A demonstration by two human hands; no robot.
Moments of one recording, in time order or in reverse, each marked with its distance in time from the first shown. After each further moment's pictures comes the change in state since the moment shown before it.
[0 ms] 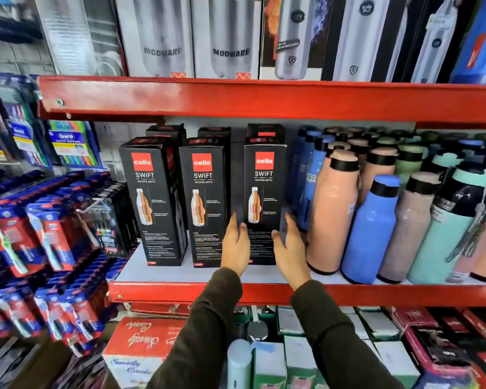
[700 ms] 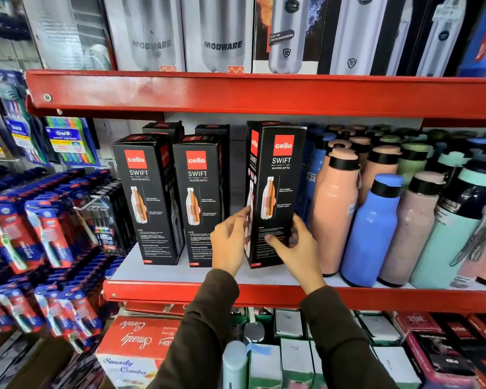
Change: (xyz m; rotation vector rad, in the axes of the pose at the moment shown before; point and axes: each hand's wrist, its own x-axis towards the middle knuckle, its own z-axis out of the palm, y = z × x) left_hand -0.010 0.023 -0.003 -0.207 0.040 0.027; right_hand -0.004 -0.006 -0.033 0.119 -0.043 -0.033
